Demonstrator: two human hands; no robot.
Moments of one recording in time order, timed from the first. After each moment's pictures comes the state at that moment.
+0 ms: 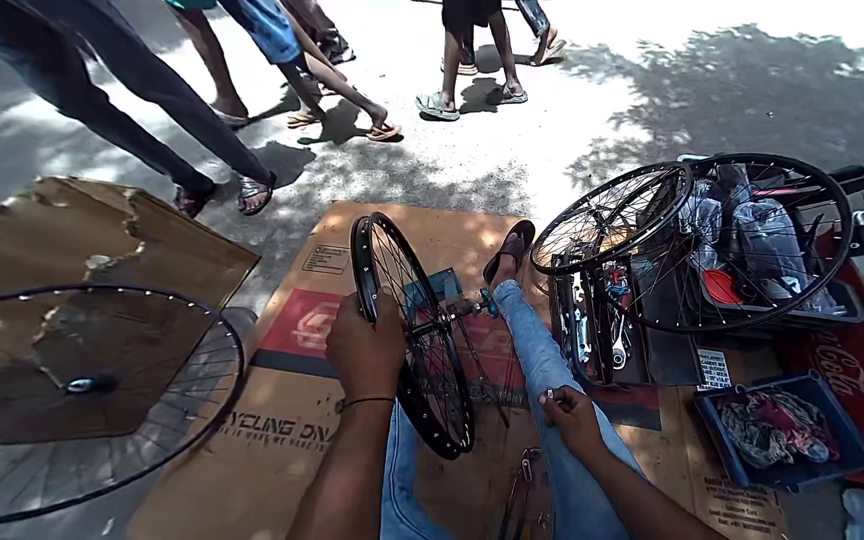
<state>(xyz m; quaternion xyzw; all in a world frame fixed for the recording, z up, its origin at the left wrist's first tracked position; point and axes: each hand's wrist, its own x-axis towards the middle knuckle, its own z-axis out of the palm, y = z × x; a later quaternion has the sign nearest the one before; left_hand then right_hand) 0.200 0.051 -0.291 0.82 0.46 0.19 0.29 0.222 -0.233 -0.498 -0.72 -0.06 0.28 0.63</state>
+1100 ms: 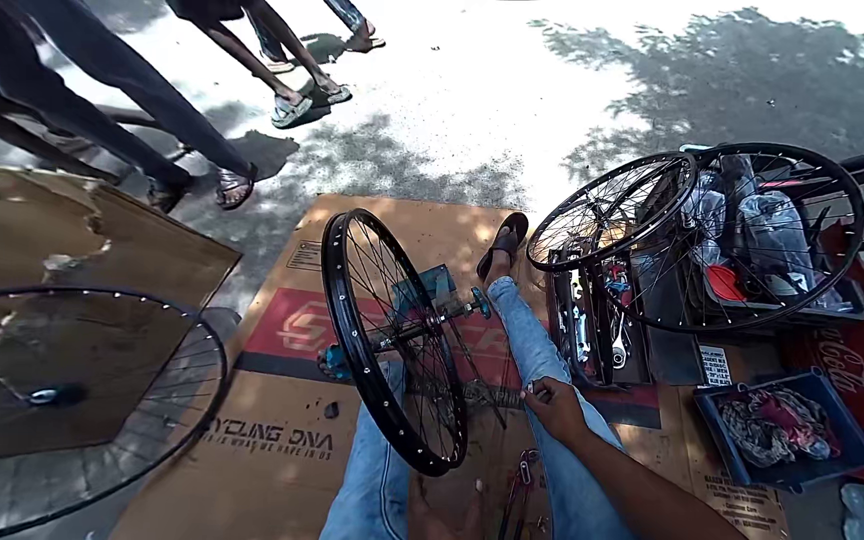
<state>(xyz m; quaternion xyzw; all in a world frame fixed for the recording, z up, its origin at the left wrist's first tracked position) 0.031 -0.096 -0.425 0.78 0.51 0.06 0.35 0.247 -0.207 -0.530 -0.81 -0.12 0.31 0.48</state>
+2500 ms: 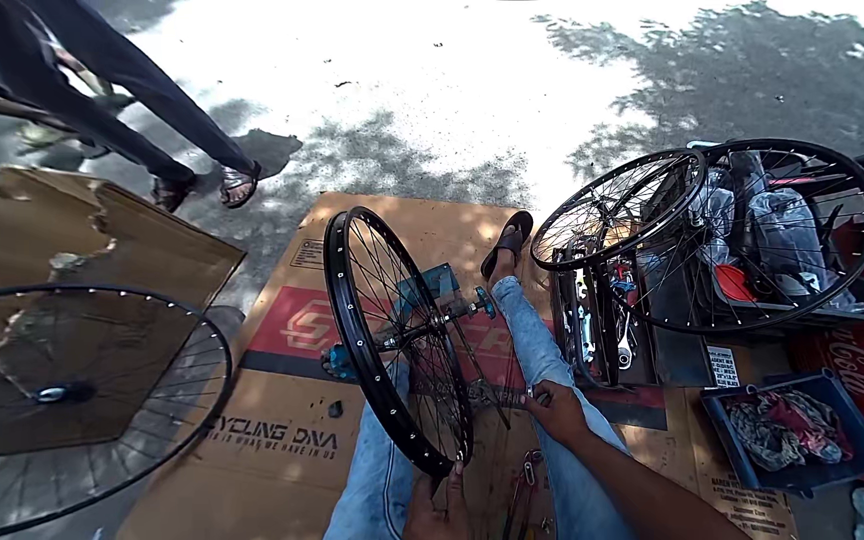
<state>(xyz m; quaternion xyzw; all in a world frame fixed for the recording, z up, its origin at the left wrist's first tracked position) 0.047 -0.081 -0.432 0.79 0.47 0.18 0.33 0.247 -0.201 -0.544 -0.85 -0.14 0.33 0.40</state>
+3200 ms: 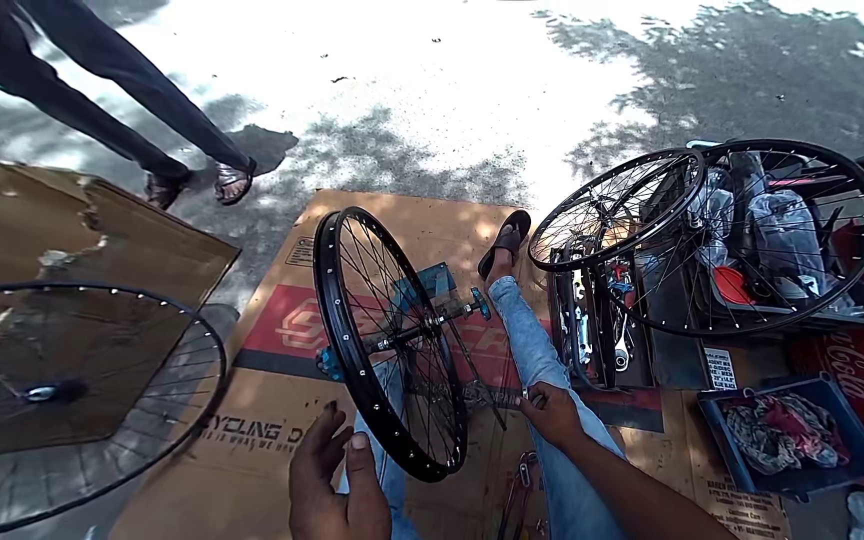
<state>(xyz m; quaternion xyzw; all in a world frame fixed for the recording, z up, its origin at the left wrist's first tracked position) 0.084 -0.007 -0.334 0.81 0.38 0.29 0.34 0.249 -0.200 -0.543 -0.84 -0.14 0.33 0.40</state>
